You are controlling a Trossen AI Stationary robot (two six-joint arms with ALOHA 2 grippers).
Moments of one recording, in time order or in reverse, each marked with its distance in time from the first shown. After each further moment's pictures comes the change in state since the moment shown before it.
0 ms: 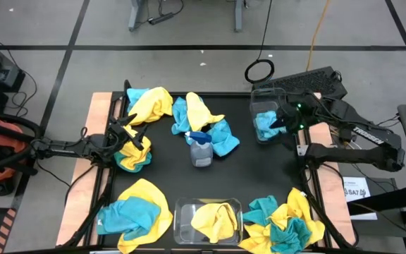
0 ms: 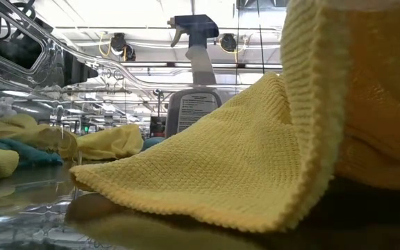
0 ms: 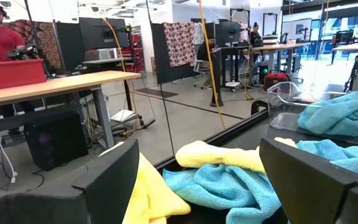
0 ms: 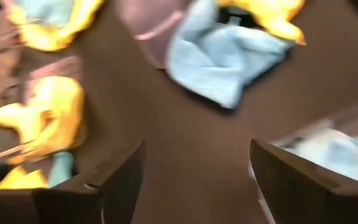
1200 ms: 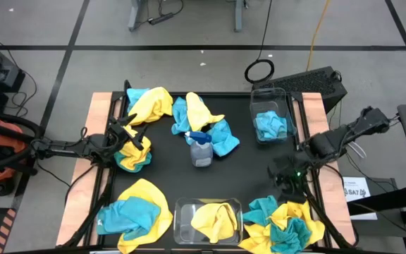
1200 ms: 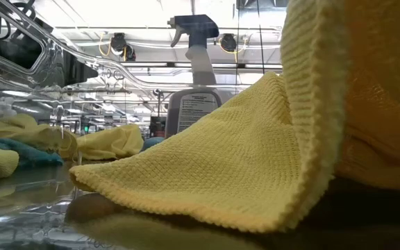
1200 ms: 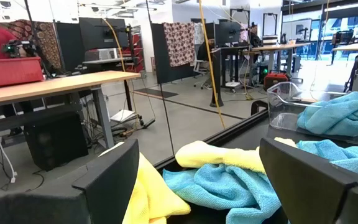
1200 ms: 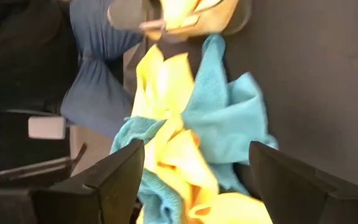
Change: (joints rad) left arm 0.000 0.000 0.000 0.000 0.000 0.000; right arm 0.962 0.218 0.000 0.116 0.038 0.676
